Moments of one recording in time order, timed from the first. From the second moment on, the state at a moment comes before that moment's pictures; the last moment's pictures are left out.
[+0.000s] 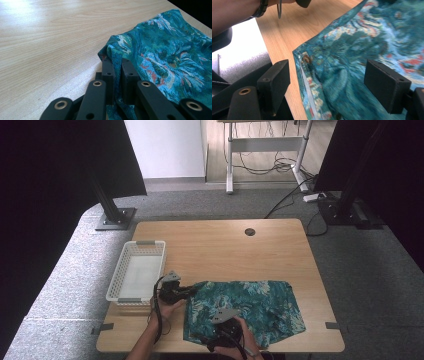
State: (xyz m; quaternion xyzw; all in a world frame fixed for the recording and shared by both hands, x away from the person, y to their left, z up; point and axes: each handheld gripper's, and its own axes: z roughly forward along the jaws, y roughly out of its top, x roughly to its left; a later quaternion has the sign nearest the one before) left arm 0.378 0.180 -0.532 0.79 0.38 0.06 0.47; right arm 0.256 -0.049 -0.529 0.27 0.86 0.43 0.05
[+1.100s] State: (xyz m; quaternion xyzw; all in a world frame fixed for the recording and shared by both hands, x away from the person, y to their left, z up) left arm 0.376 0.175 -0.535 0.80 0.38 0.06 0.46; right arm 0.257 0.004 -0.548 0.28 0.87 0.41 0.04
